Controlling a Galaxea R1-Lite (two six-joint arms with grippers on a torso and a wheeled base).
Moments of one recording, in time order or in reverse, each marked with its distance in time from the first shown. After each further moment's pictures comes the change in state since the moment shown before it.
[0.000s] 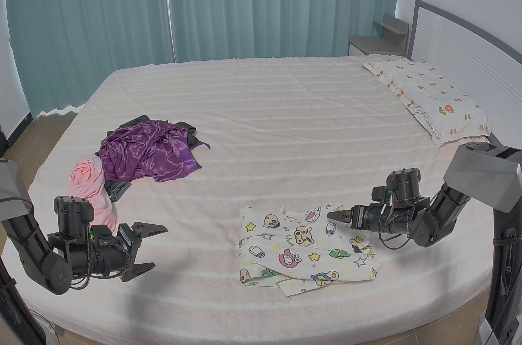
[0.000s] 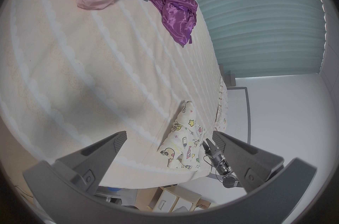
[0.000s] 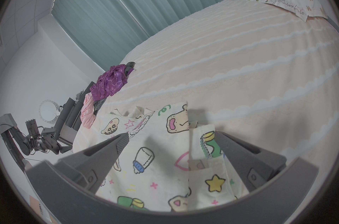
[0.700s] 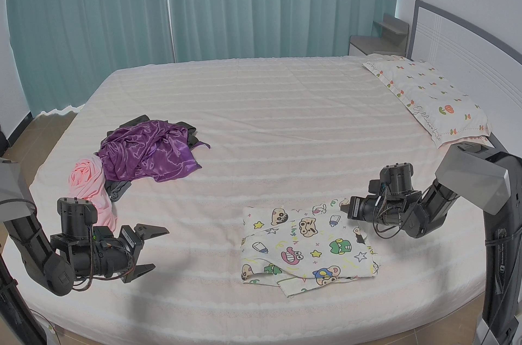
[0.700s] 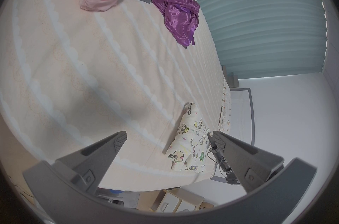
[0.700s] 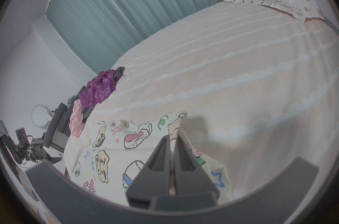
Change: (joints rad) left arm -0.026 0.011 0.002 -0.005 0.053 0.000; right arm -0.024 0.058 -0.148 0.061 -0.067 0.014
